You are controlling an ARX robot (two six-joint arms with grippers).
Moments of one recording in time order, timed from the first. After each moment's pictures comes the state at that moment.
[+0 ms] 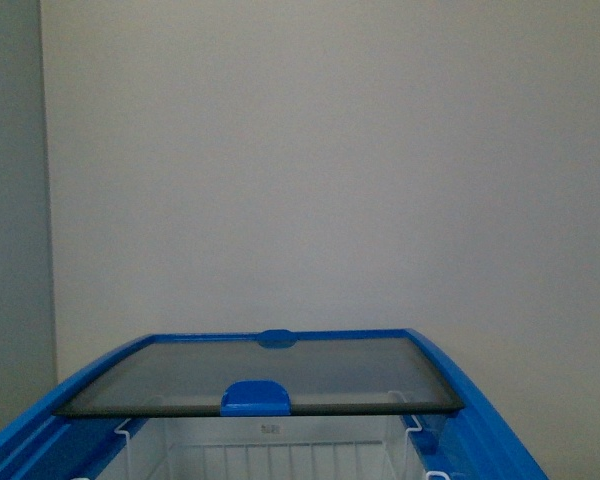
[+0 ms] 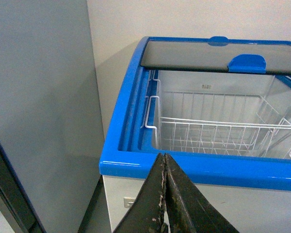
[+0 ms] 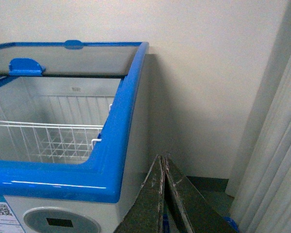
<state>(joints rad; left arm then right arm) 0.00 0.01 0.01 0.00 0.00 0.00 0.00 0.26 0.02 0.26 0.00 0.00</state>
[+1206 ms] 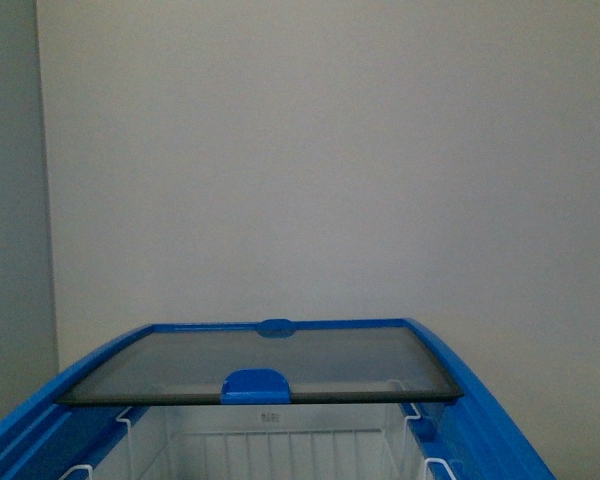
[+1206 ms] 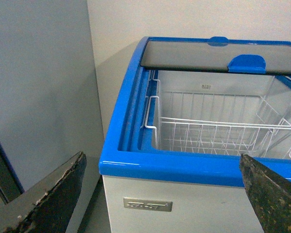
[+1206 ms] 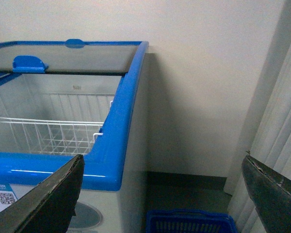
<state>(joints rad) 0.00 0.01 0.01 0.00 0.00 0.00 0.00 0.00 0.02 0.00 0.00 0.00</state>
